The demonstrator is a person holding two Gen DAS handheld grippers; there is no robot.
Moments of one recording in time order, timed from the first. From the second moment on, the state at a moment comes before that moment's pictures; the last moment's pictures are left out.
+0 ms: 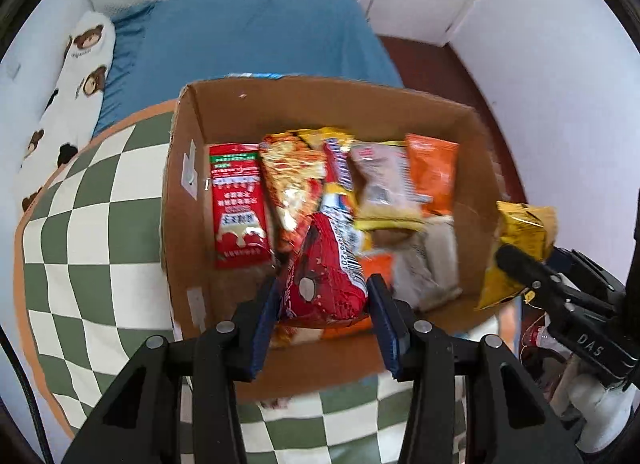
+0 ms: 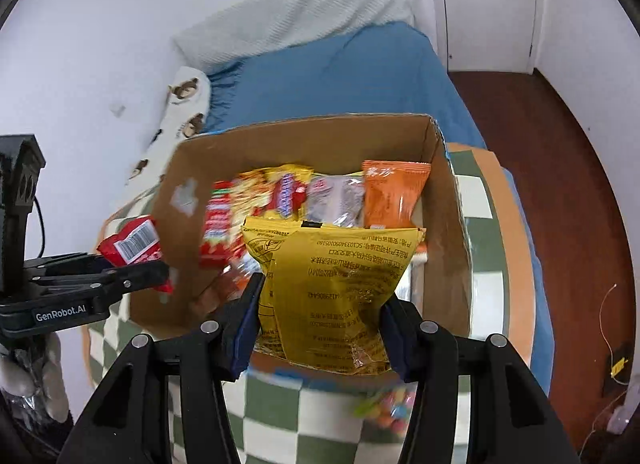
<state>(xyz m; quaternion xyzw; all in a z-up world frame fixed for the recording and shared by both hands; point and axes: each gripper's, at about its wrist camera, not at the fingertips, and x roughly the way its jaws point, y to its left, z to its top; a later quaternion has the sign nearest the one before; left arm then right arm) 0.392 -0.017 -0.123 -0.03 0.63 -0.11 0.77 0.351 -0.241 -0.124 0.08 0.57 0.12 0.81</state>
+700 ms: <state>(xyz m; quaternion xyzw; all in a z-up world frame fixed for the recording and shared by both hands) 0.427 0.005 -0.189 -0.05 0.66 -0.04 0.75 0.413 -0.210 -0.205 0.06 0.64 0.10 0.76</state>
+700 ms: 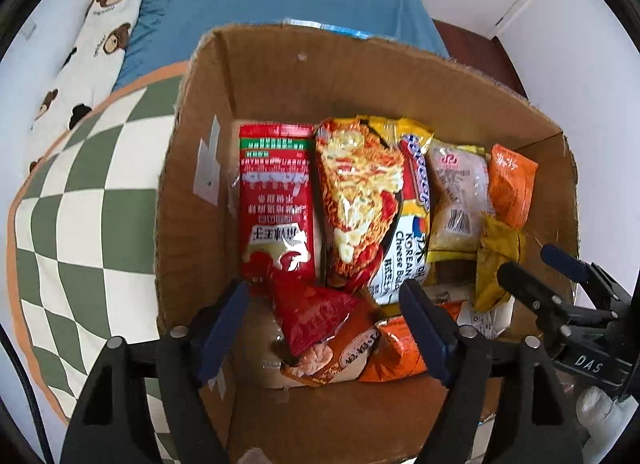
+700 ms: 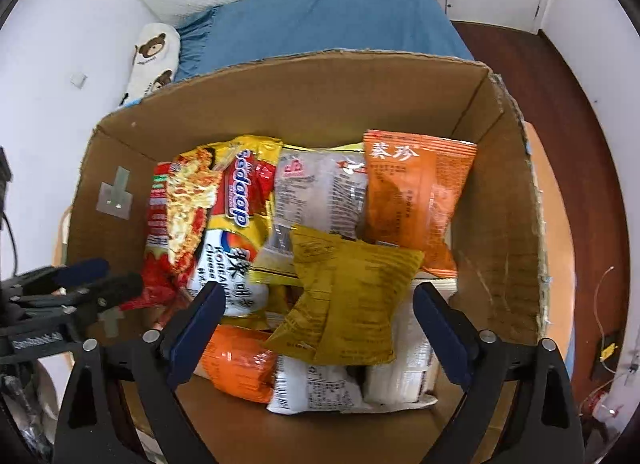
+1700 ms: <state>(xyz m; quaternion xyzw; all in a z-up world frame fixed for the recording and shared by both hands) 0.321 -0.024 -0.104 -0.01 0.53 -0.01 0.85 0.302 -0.224 -0.094 0.00 0.53 0.06 0.85</state>
